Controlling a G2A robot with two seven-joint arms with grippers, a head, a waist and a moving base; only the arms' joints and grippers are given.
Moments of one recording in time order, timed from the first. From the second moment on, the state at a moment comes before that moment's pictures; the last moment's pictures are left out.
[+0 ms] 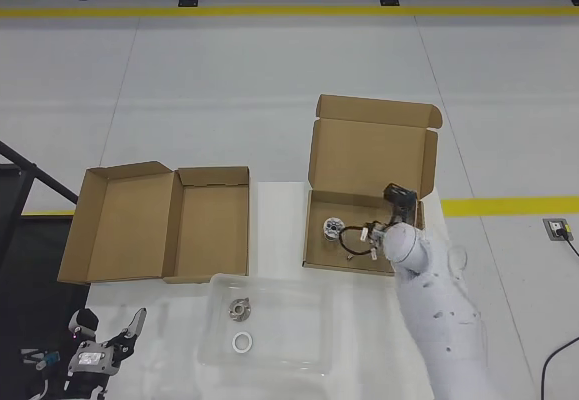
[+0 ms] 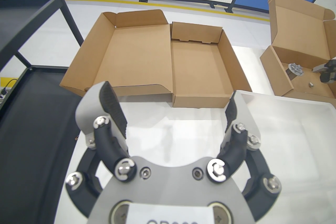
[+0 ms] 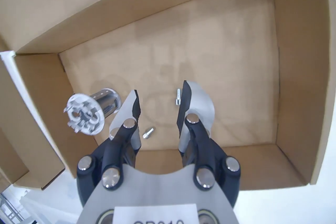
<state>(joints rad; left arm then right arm) 1.88 -1.20 -1.80 -1.95 1.07 -0.09 0.20 -0.72 -1.61 1.51 -1.17 -1.23 0.32 0.87</state>
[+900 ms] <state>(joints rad) 1.88 -1.20 -1.80 -1.95 1.07 -0.09 0.20 -1.15 -1.61 0.86 -1.71 -1.43 -0.07 1.02</state>
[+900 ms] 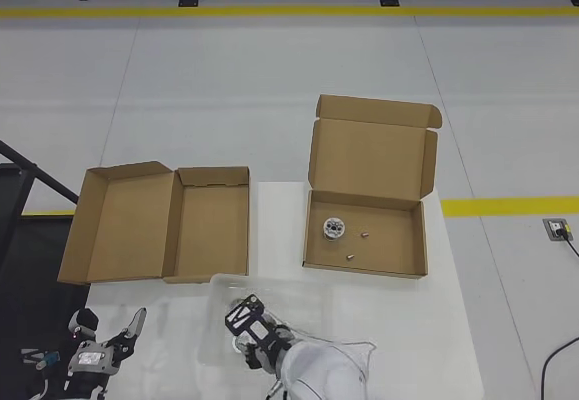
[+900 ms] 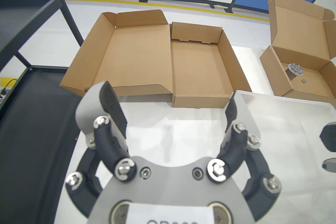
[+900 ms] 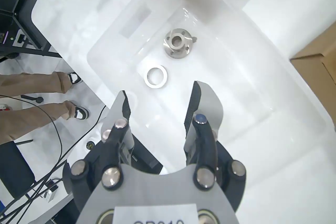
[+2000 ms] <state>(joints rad) 1.88 -1.21 -1.80 -1.96 1.09 -0.11 0.22 -1.01 -1.62 0.77 -1.44 -1.59 -0.25 0.71</state>
